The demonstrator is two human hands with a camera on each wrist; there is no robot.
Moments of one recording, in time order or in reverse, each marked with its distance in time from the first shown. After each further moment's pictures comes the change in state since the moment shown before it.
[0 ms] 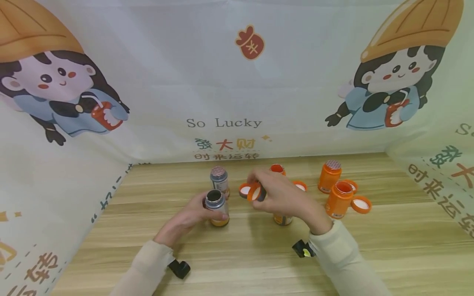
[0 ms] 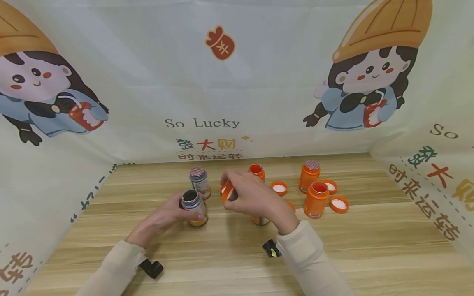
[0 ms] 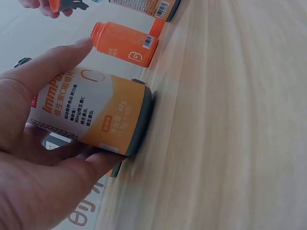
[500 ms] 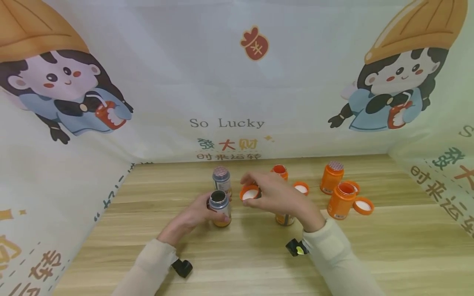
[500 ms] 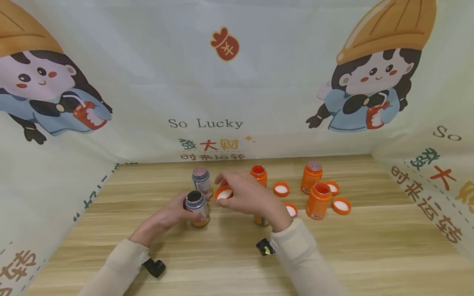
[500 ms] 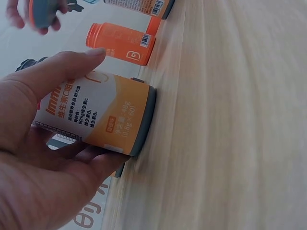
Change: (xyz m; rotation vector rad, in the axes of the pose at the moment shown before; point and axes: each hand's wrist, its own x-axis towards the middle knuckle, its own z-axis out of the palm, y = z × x) left_hand 0.000 0.000 0.001 0.065 -0.006 -0.001; right_hand 0.014 -0.004 0.010 0.019 -0.020 -0.036
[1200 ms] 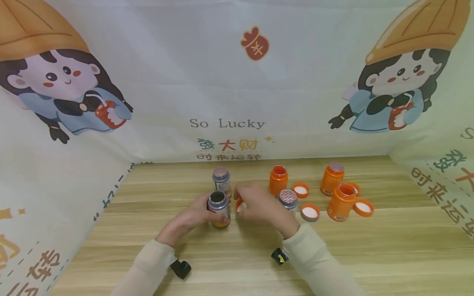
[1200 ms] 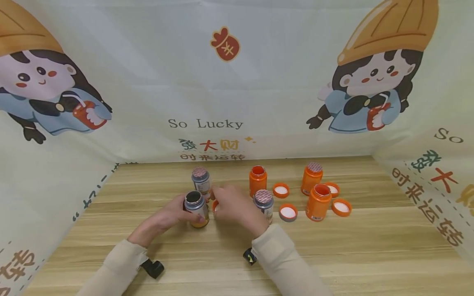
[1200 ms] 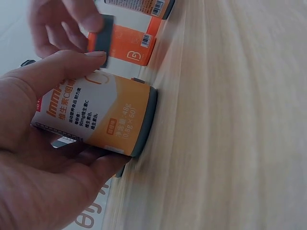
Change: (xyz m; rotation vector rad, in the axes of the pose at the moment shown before) left_hand -0.001 0.001 -0.002 0.010 -0.028 0.006; right_hand 0.023 0.005 0.052 -0.100 -0.068 0.074
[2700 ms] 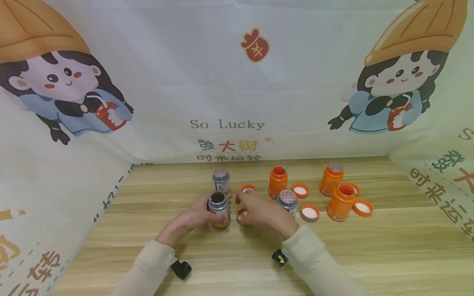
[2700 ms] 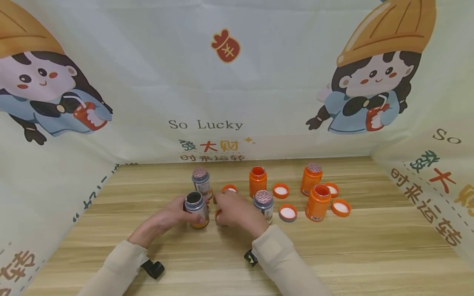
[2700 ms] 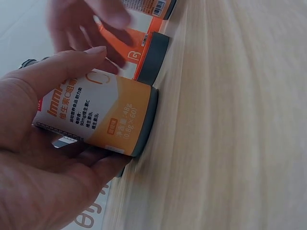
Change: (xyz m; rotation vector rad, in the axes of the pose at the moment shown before) left_hand 0.000 0.001 0.000 -0.012 0.006 -0.056; right_hand -0.001 0.005 0.008 0.038 -0.161 0.147
